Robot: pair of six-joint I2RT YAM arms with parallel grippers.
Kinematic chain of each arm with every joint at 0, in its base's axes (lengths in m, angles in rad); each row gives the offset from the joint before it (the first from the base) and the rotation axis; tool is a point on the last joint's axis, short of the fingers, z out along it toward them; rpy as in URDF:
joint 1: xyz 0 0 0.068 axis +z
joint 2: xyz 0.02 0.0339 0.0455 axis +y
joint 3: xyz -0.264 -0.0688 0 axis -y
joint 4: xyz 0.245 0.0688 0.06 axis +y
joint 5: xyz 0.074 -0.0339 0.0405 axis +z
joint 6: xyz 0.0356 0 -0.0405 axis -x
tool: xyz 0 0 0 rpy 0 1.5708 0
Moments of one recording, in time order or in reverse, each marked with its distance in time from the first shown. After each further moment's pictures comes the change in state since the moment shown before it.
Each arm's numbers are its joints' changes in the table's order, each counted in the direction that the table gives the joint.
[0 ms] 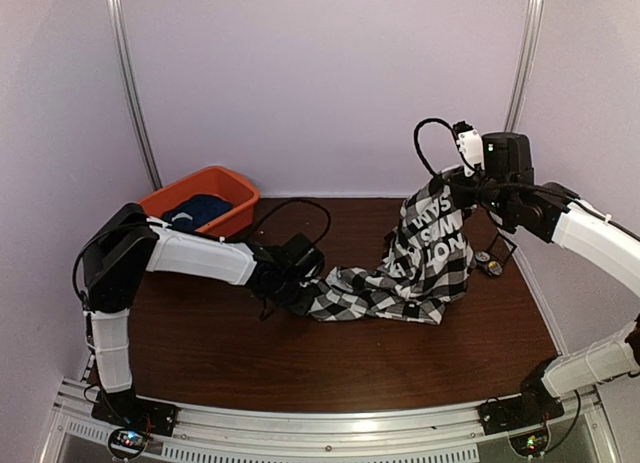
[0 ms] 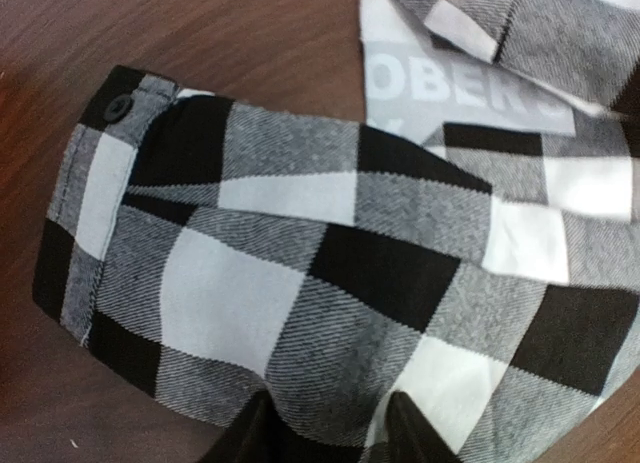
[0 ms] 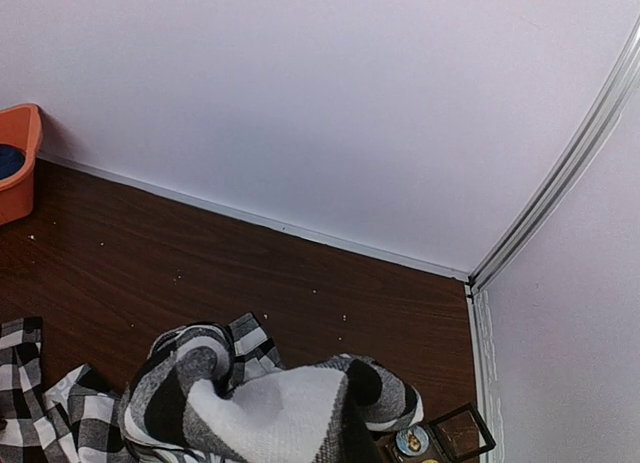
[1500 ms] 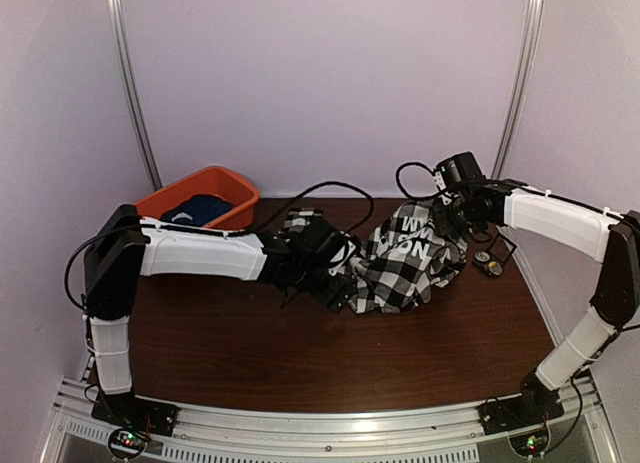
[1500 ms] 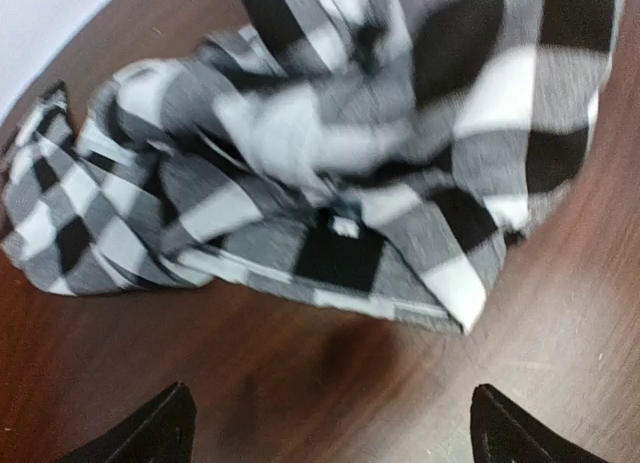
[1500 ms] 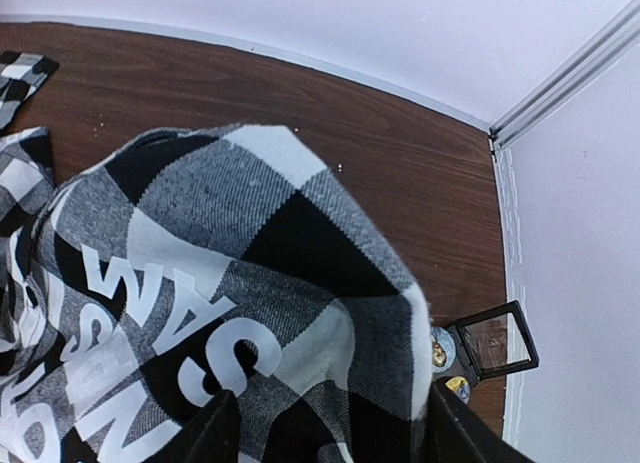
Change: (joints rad) left arm -0.077 0.002 0.226 -0.001 0.038 -0.233; right arm -0.077 0.329 0.077 0.213 -0.014 -0.122
